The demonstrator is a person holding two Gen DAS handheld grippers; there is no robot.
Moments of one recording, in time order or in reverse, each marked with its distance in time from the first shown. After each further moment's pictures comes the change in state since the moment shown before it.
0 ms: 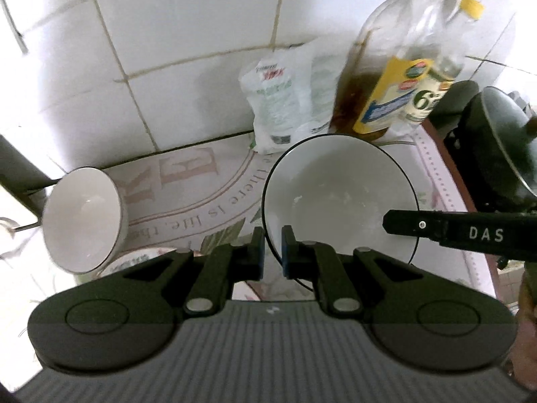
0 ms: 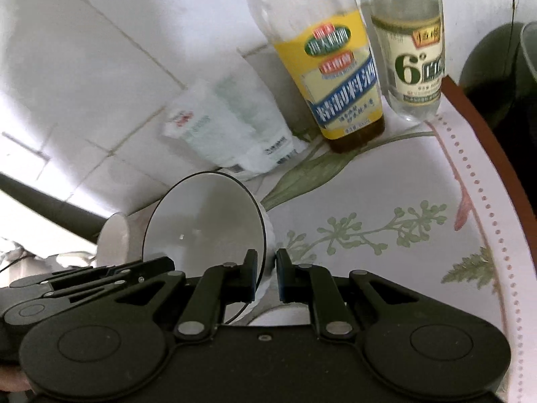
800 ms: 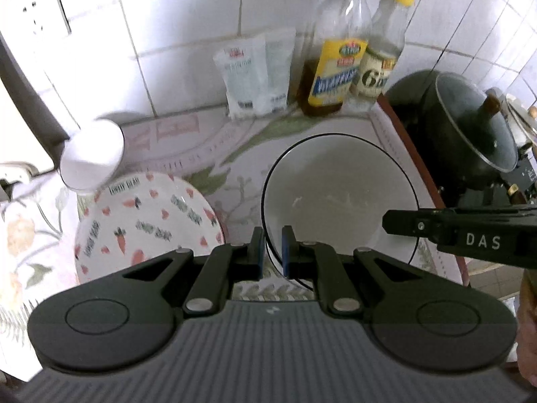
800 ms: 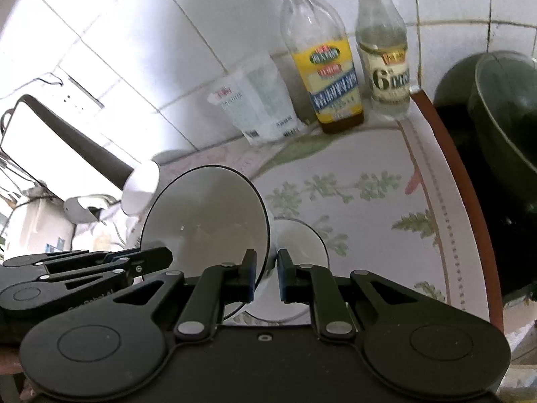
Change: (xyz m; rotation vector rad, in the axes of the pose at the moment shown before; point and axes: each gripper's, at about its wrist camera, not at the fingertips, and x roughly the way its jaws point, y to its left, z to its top) left arm -0.066 -0.052 -0.070 -0.043 -0.015 0.006; right arm -0.081 -0.005 -0.065 -0.123 0.016 -0.020
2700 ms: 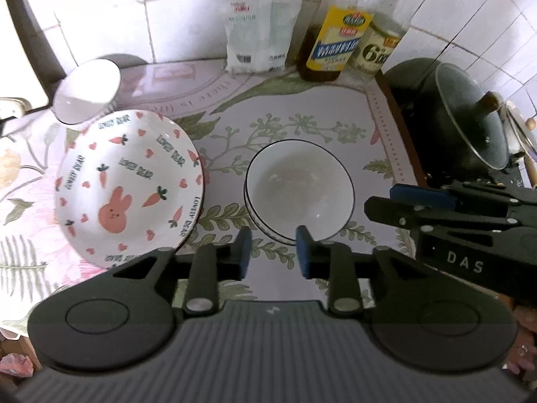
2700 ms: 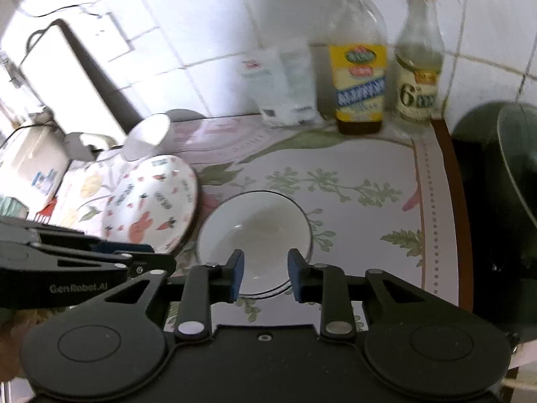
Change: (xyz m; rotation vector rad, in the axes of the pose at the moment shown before) left arm -0.016 -0.008 -0.019 -0.121 0.107 -0.044; right arm -0.014 0.015 -0.013 -0.301 0.017 -0.009
